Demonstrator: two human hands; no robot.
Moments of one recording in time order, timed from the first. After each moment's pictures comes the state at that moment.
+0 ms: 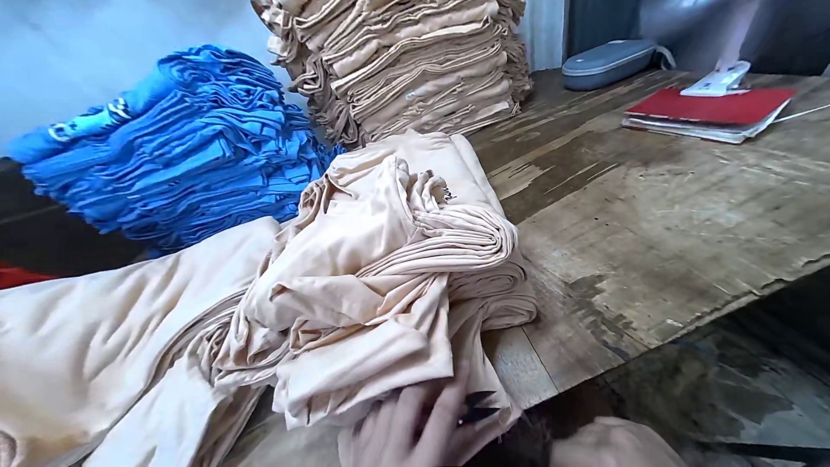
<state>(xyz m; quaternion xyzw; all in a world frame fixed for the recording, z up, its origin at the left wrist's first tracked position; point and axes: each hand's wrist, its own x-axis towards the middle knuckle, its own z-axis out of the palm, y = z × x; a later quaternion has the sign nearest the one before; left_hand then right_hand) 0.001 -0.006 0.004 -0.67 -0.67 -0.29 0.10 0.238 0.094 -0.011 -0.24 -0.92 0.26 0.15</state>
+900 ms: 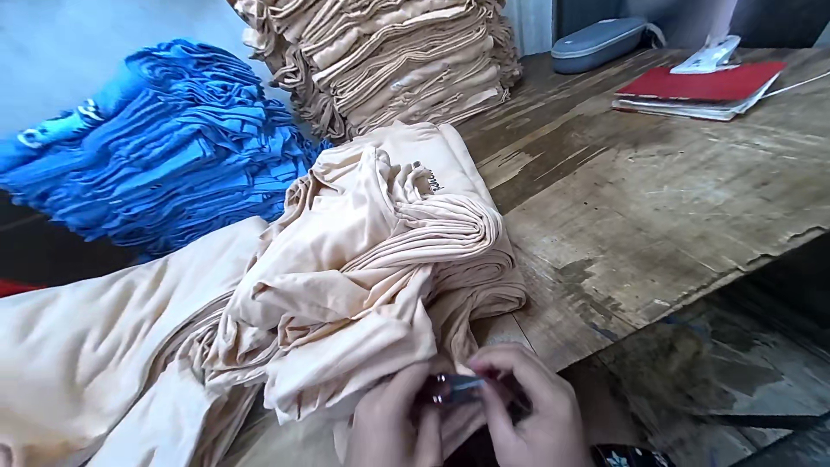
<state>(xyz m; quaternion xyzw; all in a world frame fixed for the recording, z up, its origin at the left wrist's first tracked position) -0.012 0.009 0.010 -0.65 -0.66 -0.38 -0.05 0.143 0.086 -0.034 -0.27 -0.70 0.35 0.55</state>
